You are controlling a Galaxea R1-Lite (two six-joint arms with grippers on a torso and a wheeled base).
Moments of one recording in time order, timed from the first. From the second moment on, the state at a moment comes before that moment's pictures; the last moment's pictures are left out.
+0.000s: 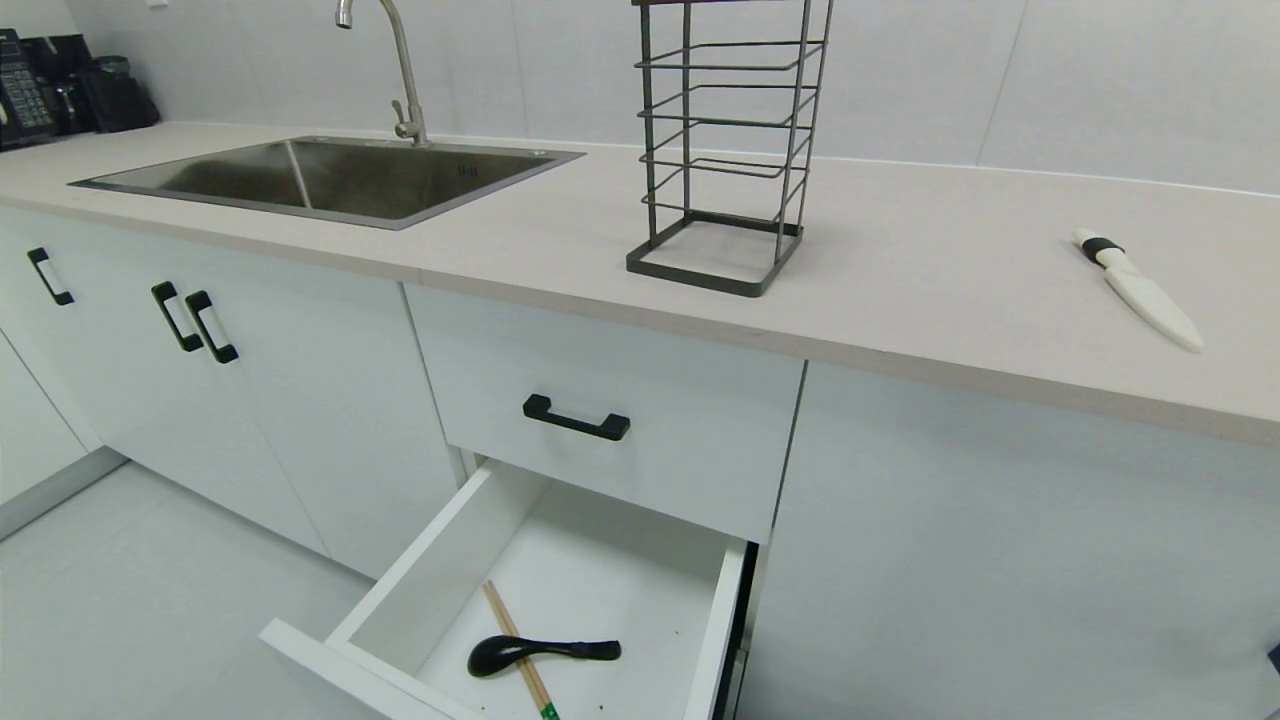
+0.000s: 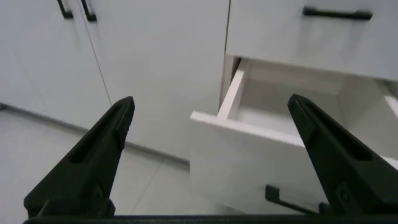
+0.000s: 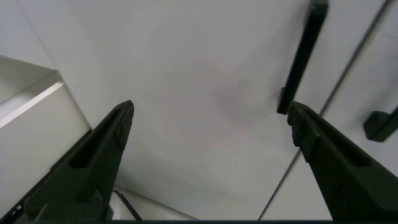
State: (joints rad) left arm 0.00 0.00 -0.04 -0.09 -0.05 -0.01; right arm 0.02 0.08 0.00 0.01 -0.05 0.01
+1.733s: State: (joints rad) left arm -0.23 0.74 -0.22 0.24 -0.32 -0.07; right arm 0.00 0.01 0.00 0.01 -0.02 0.01
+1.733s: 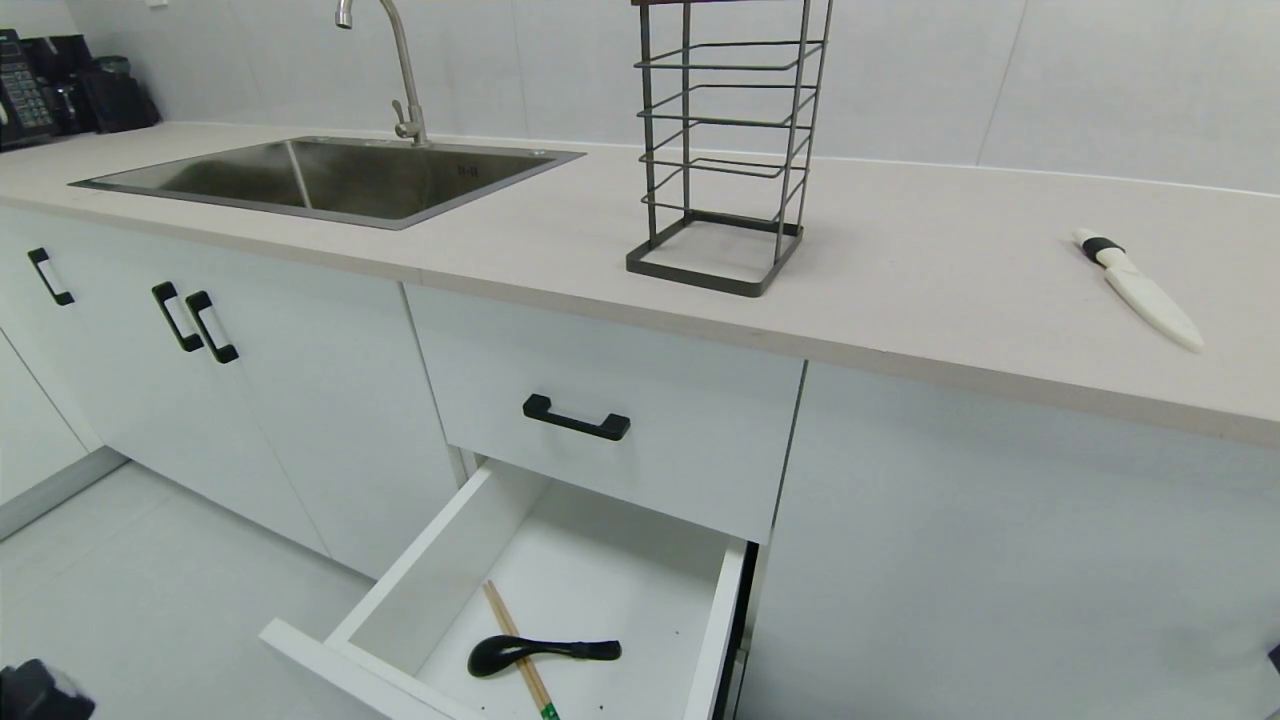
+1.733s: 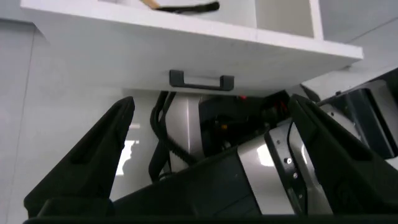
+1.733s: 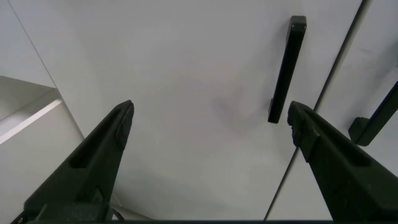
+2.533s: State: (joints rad) left arm -0.25 1.19 -0.16 -0.05 -0.30 0.15; right arm 0.00 0.01 0.00 0.01 -0.02 0.01
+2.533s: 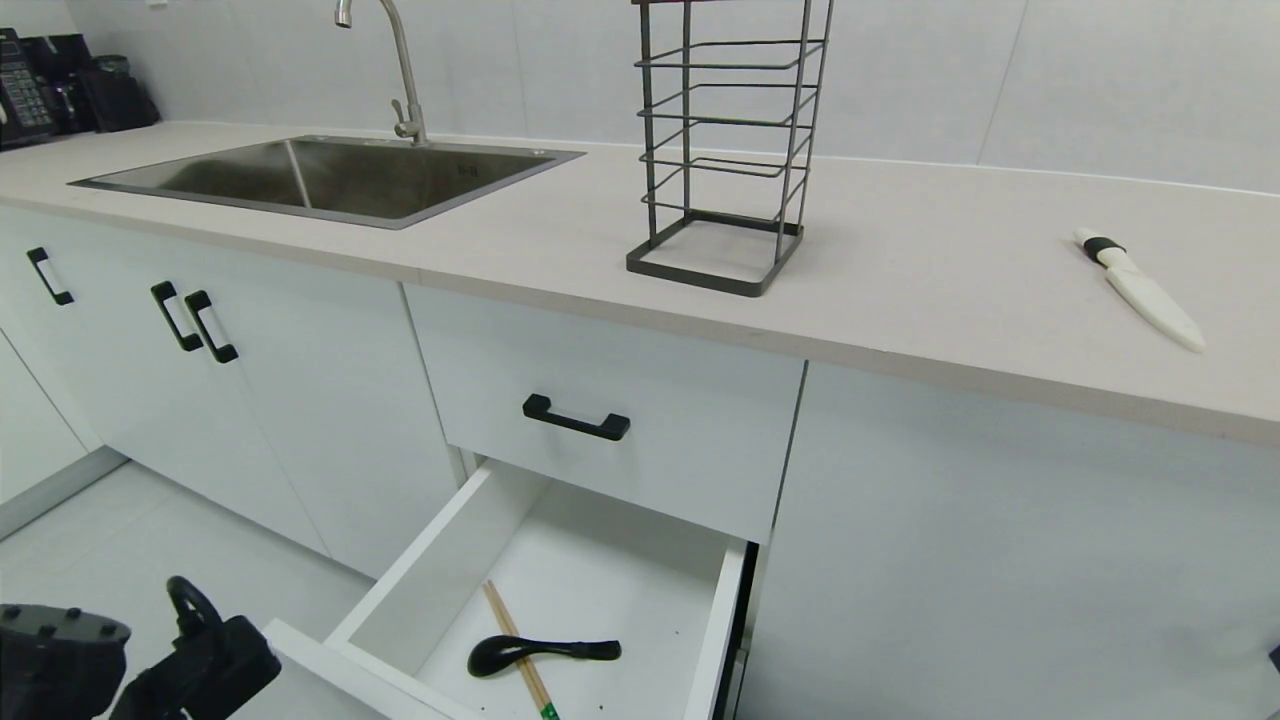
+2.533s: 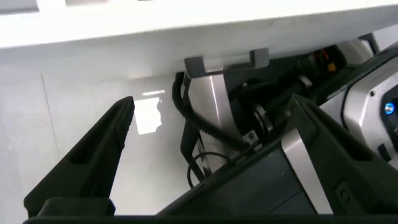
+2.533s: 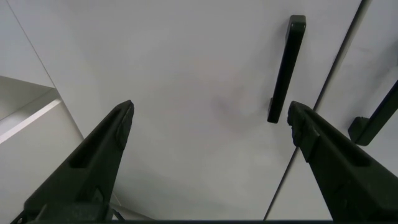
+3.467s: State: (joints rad) left arm -0.24 1.46 -0.16 -0.32 -0.25 0.09; right arm 0.00 0.01 0.00 0.01 -0.02 0.01
